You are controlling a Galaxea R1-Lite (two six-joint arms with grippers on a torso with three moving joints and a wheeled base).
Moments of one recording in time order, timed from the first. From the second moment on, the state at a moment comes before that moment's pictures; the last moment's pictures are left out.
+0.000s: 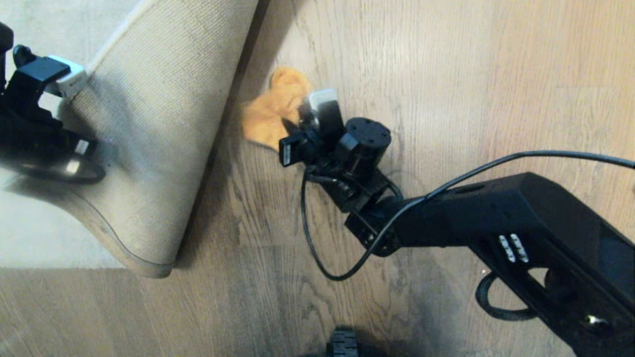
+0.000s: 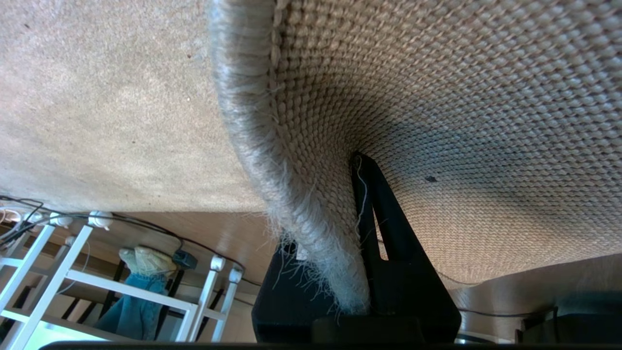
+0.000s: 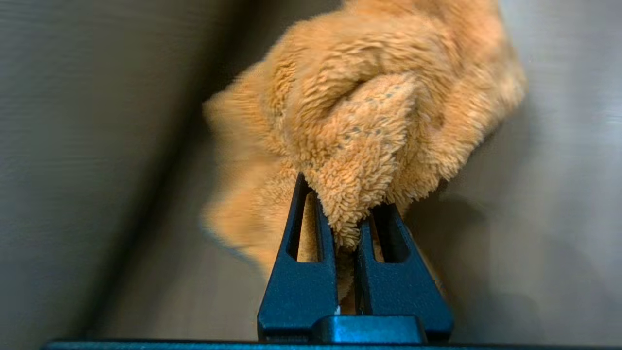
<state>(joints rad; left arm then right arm) 0.09 1.51 -1.36 0.40 0.25 0.39 0.82 2.36 -1.73 -1.04 -0.14 -0.16</state>
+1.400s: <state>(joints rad) 0.09 1.53 -1.36 0.40 0.25 0.39 0.85 2.45 -1.69 -1.12 -0.17 -0.16</state>
